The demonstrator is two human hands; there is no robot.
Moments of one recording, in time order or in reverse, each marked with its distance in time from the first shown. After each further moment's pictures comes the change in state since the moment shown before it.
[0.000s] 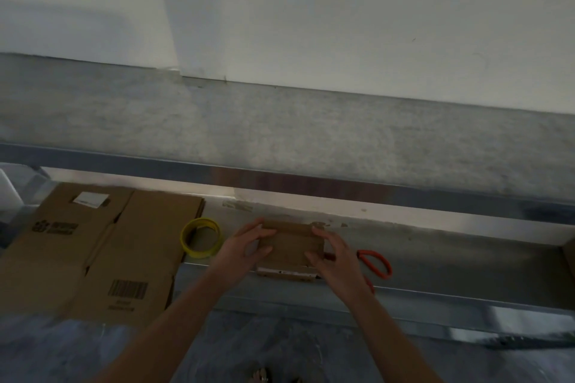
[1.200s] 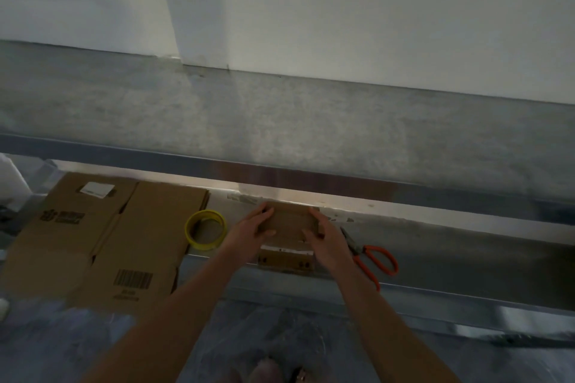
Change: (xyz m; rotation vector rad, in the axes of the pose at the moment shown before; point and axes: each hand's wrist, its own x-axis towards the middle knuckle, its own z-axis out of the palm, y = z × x) left_hand 0.040 -0.035 0.009 0.185 -0.041 -0.114; right_hand 0.046 0.004 0.024 -0.063 -0.087 0.109
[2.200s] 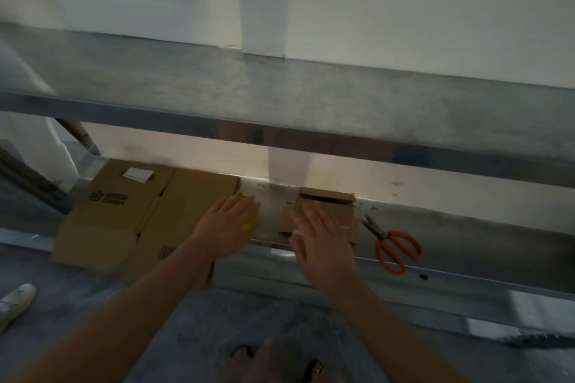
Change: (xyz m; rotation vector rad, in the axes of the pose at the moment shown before) left_hand -0.077 -0.044 -0.097 0.949 -0.041 0.271; right_hand -0.096 -0.077 0.056 -0.812 0.136 -0.522
